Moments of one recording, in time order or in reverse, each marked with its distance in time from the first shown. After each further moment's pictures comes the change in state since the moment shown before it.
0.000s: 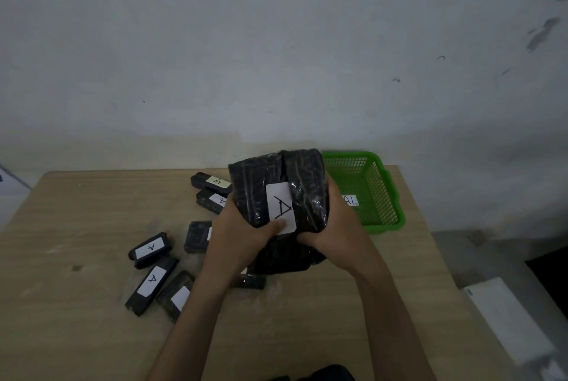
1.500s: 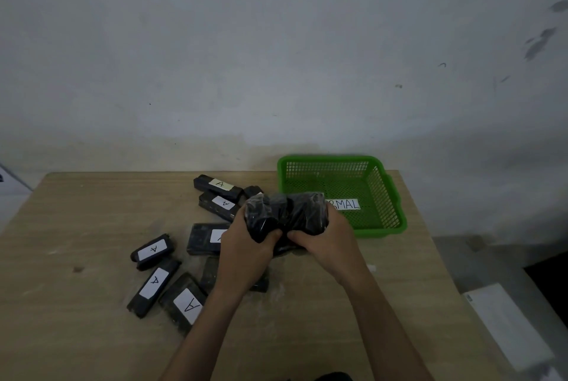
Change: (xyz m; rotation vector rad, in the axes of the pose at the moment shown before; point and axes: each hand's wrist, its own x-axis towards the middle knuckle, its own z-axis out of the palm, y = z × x) left_hand -0.011 -0.020 0.011 -0.005 0.091 0.085; right_hand -0.002 0.009 0.030 0.017 0.180 0.211
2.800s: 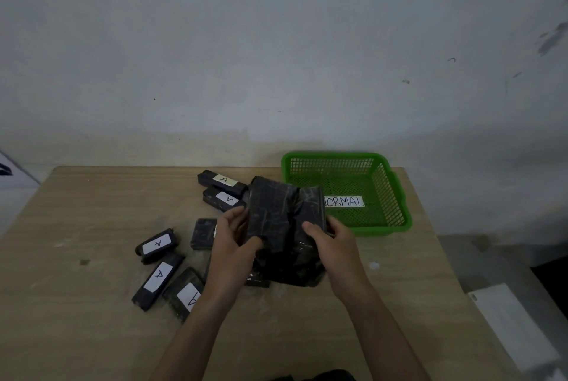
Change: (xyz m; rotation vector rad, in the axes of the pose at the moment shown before) left_hand -0.008 -0.018 -0.011 -0.558 -0.079 -0.295; right_hand -0.011 0.010 0.011 0.401 0.020 0.283
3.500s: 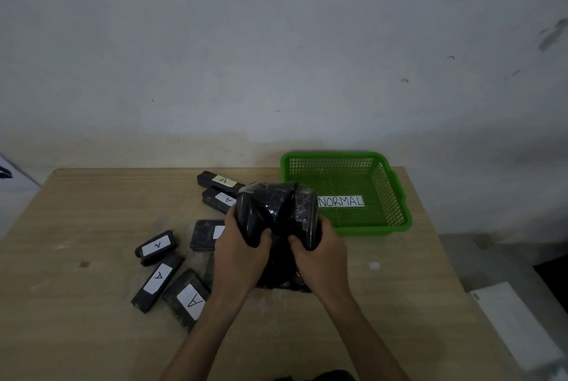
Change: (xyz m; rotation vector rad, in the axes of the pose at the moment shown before) left_hand 0.005 -0.007 0.014 0.546 0.210 0.250; right_hand -0.005 0.017 0.015 -0.401 0.141 -0.268
